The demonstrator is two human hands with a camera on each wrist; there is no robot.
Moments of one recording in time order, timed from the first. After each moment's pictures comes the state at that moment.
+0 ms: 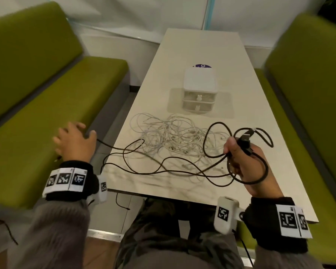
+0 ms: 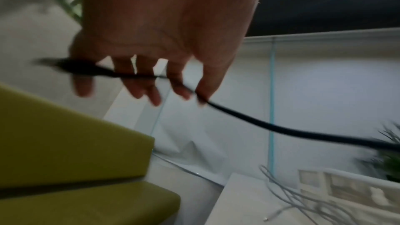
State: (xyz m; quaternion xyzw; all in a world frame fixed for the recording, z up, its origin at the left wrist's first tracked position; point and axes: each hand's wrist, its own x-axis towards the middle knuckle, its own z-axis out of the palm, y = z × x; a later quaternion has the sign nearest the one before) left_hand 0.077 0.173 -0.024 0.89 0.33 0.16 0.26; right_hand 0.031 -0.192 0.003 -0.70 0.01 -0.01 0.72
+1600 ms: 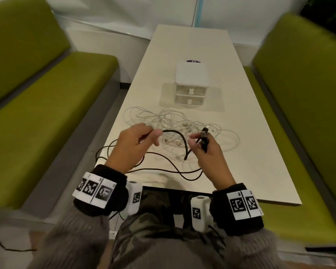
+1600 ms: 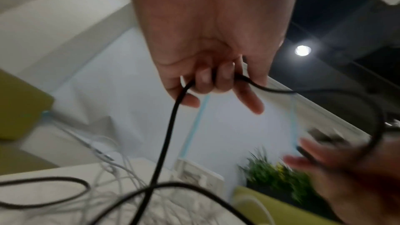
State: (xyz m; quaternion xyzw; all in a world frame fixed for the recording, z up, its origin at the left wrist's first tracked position) left_hand 0.040 0.064 -0.010 0.86 -0.16 0.12 0.47; right_hand 0.030 -0.144 -0.036 -0.77 0.00 -0.04 0.63
